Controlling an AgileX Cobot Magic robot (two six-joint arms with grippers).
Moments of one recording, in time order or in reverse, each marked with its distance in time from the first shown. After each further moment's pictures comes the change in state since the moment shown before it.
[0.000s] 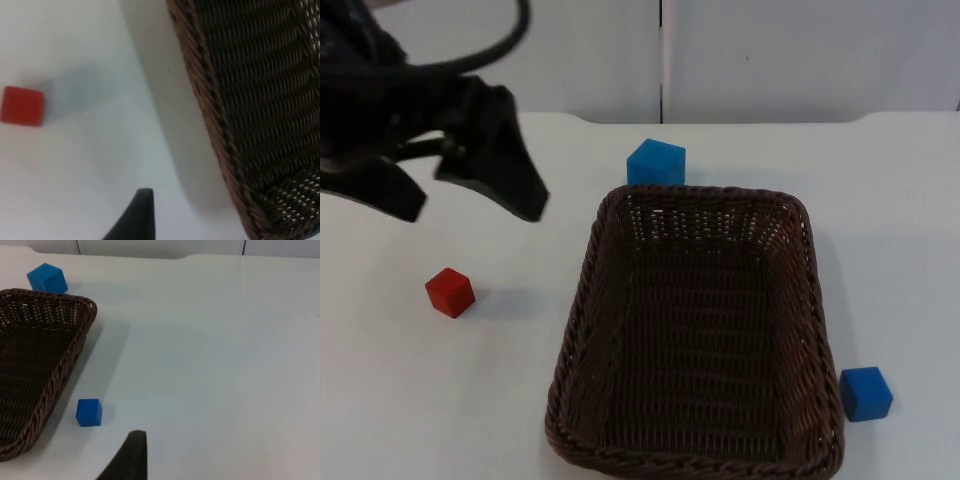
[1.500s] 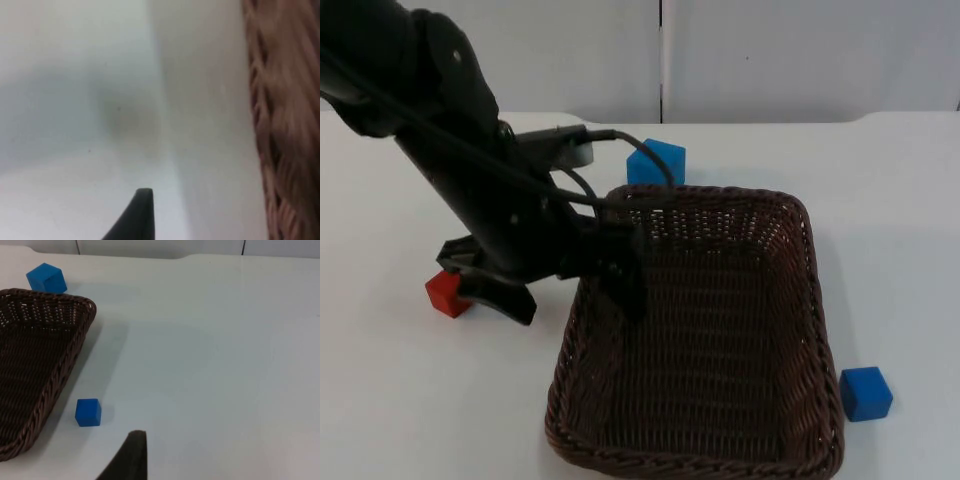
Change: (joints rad) right arm 0.000 0.000 0.000 -0.002 0.000 0.000; left arm -0.144 0.525 -0.161 0.012 -0.228 -0.186
